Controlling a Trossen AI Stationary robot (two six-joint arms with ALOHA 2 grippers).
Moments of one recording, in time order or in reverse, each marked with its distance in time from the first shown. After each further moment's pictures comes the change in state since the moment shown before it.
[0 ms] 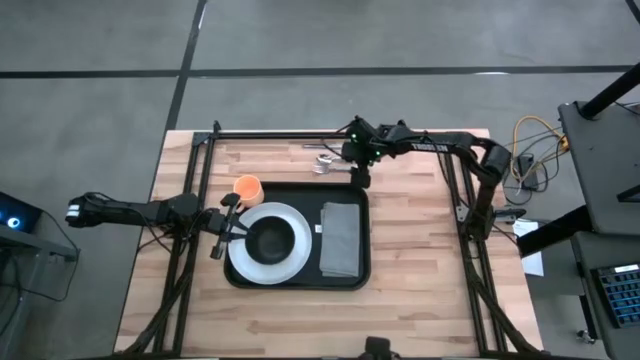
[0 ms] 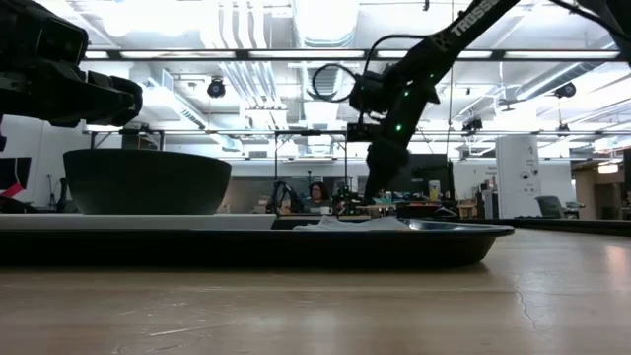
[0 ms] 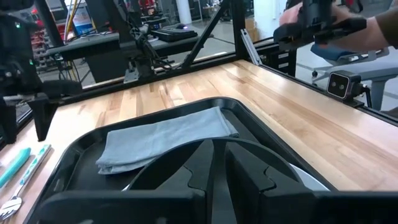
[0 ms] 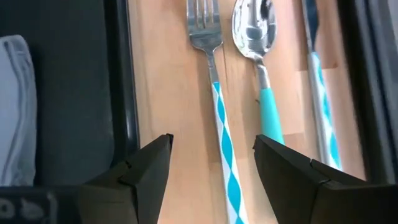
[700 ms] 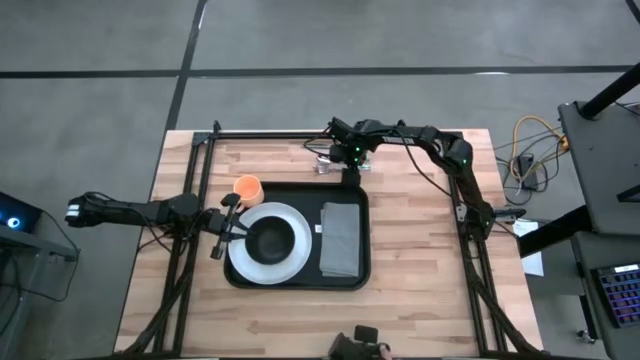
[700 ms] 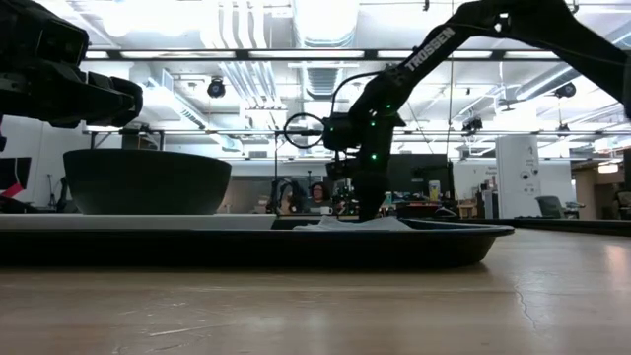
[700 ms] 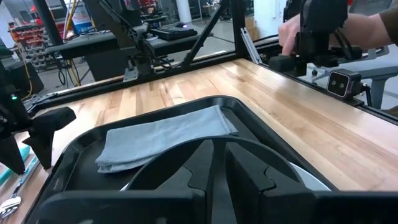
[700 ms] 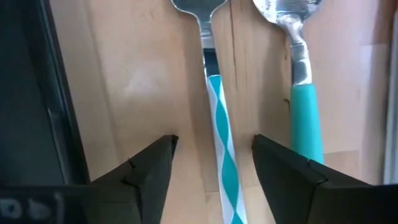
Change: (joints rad) left arm 0.000 0.006 0.000 0.000 0.000 0.000; right arm -0.020 0.338 0.343 -0.286 0.010 0.009
